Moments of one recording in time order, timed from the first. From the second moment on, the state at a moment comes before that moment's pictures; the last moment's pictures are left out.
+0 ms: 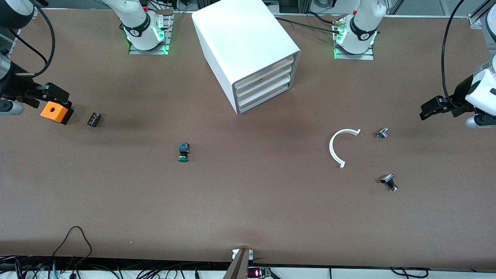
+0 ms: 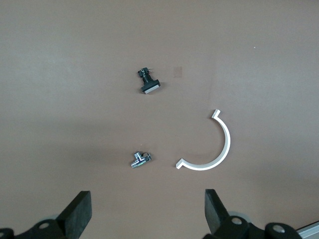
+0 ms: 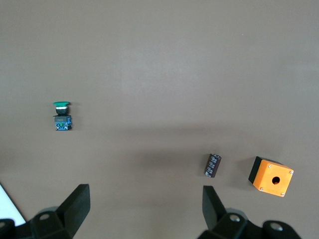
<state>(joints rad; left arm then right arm) -0.09 0.04 0.13 -1.70 0.00 1.75 -0.08 0.07 0.01 -0.09 -1.70 0.00 1.73 0.00</state>
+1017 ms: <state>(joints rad) -0.01 0.02 0.07 -1.73 -0.05 1.83 0.10 0.07 0.05 -0.08 -1.70 0.00 1.74 0.00</state>
